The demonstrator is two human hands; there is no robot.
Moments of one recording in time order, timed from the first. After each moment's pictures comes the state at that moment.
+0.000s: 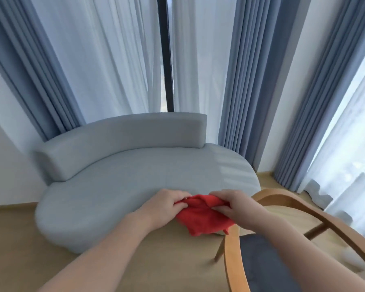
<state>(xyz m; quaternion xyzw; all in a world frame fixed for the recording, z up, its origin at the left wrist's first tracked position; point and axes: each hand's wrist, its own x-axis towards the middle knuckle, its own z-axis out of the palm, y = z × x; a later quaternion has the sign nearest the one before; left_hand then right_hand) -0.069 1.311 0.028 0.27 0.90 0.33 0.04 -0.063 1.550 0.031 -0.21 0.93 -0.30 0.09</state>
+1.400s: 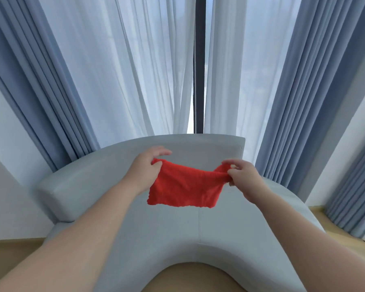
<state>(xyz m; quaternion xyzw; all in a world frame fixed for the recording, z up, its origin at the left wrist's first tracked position) -0.437 1.072 0.090 0.08 0.88 0.46 -0.13 -0.459 1.336 0.049 0.04 0.79 -0.61 -0.02</state>
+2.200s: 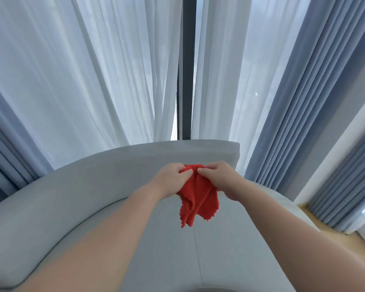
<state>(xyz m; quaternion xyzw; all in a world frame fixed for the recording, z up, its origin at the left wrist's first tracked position) -0.713 1.079 0.043 0.13 0.89 0.44 0.09 -0.703 1.248 0.040 0.07 0.84 -0.53 0.09</state>
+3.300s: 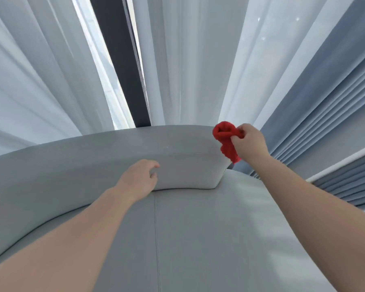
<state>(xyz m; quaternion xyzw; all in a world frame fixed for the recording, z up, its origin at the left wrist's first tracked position) -1.096 1.211 -0.169 0.11 0.95 0.24 0.15 -1.103 1.506 -0.119 0.21 0.88 -0.42 -0.03</state>
